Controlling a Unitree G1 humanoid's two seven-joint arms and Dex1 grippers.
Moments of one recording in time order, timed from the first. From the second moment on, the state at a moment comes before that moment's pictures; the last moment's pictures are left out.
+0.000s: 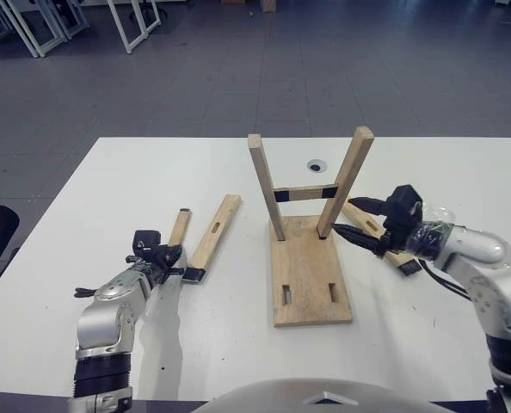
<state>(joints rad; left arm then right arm) 0.07 0.39 0.23 -0.10 -0.29 0.71 -0.25 -0.15 -0.59 -0.08 -0.53 0.58 0.78 0.76</state>
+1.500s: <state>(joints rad) -0.16 0.40 -0.09 -0.40 -0.09 -0.24 -0.49 -0.66 -0.36 -0.15 -0.28 1.70 0.83 0.00</state>
